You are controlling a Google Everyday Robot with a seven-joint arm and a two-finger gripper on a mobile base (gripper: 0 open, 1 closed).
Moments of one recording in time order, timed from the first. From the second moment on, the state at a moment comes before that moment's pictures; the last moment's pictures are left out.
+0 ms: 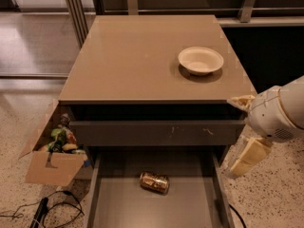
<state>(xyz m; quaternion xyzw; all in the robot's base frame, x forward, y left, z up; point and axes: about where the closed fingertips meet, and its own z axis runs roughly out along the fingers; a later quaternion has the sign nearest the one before) 0.416 -0.182 0.841 -0.60 0.75 0.10 0.25</state>
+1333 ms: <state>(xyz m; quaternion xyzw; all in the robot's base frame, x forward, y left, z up) 0.414 -0.149 0.711 -0.55 0.78 0.16 0.27</state>
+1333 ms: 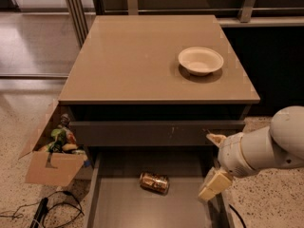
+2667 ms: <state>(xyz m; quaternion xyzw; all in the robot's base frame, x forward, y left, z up) 0.451 -0.106 0.581 -0.51 0.79 0.17 0.29</state>
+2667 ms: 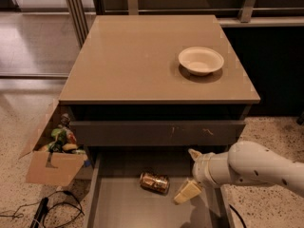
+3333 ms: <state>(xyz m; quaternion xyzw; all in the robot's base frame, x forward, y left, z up) 0.476 -0.060 0.508 -0.49 0.79 0.19 0.30</state>
